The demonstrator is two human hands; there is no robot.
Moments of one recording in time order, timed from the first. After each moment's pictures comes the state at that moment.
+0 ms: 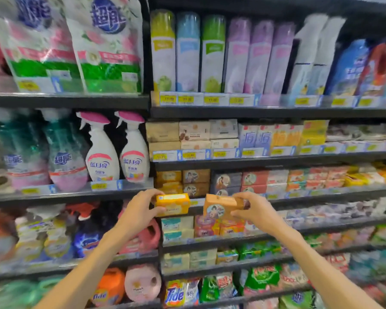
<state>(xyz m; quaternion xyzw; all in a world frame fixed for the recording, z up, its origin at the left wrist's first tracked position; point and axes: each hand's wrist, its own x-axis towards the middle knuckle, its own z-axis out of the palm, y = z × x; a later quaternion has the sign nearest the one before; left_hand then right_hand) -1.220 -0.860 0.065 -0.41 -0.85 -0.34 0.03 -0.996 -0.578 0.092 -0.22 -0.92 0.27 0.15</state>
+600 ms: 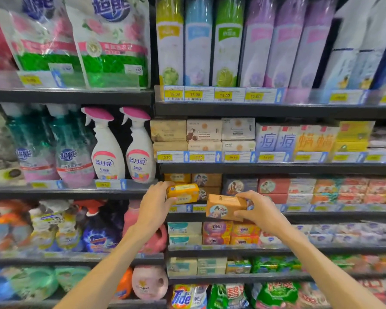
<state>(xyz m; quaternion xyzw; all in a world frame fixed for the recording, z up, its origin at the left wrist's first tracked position) -1.229 -0.798 0.058 -0.32 -0.88 -0.33 0.14 -1.052 -0.532 0.078 -0.17 -0.94 0.28 0.13</state>
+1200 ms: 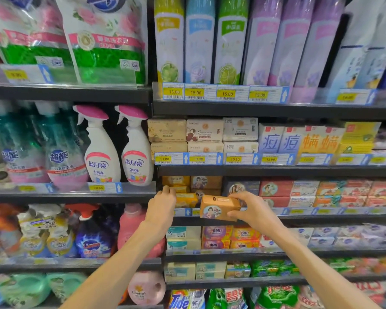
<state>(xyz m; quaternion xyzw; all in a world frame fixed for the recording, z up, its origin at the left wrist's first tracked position) -1.245 -0.764 0.044 -0.31 -0.94 -0.05 0.13 -1.083 -0.530 0.062 -0.15 -0.94 0.27 0.15</state>
